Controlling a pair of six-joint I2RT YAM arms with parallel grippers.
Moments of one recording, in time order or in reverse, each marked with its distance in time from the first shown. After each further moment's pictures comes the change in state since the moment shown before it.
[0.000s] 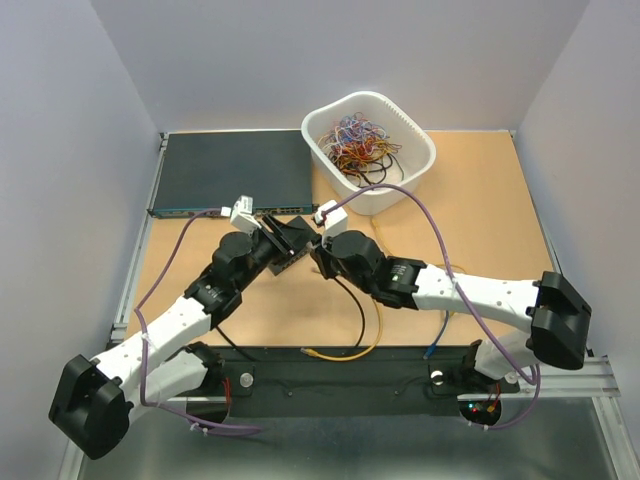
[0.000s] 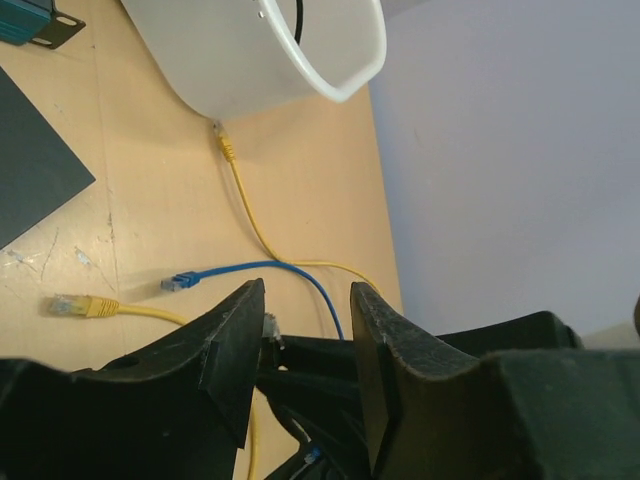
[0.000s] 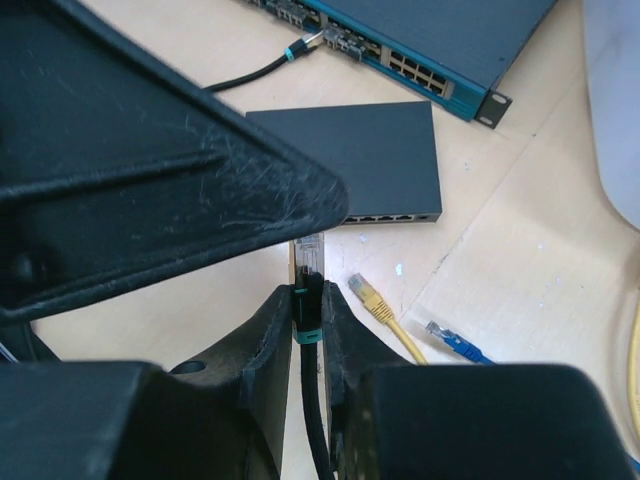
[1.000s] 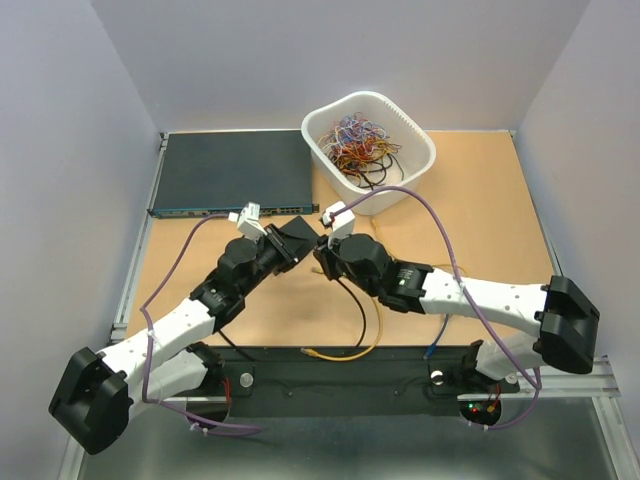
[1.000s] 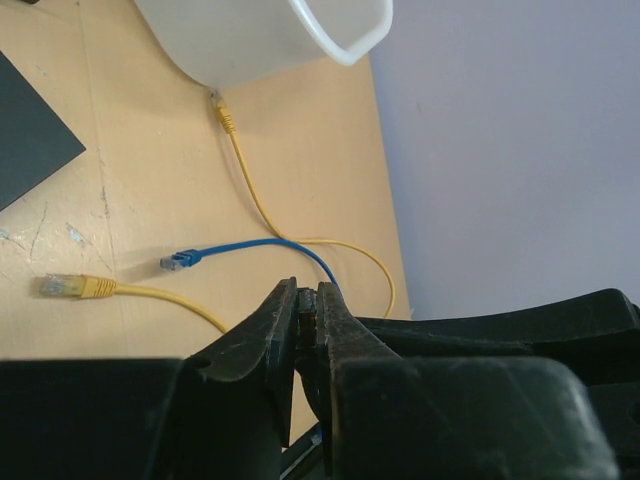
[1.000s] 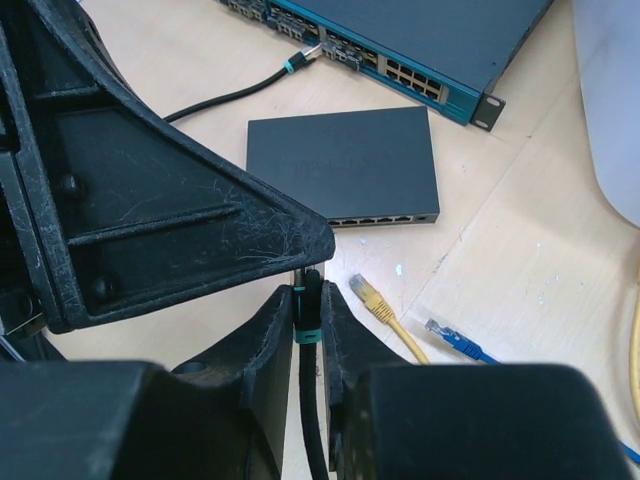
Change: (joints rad) left arm -0.028 0.022 -0.057 0.067 0.013 -0.002; right arm 0.006 -0.053 -0.048 0.046 -0.005 0.014
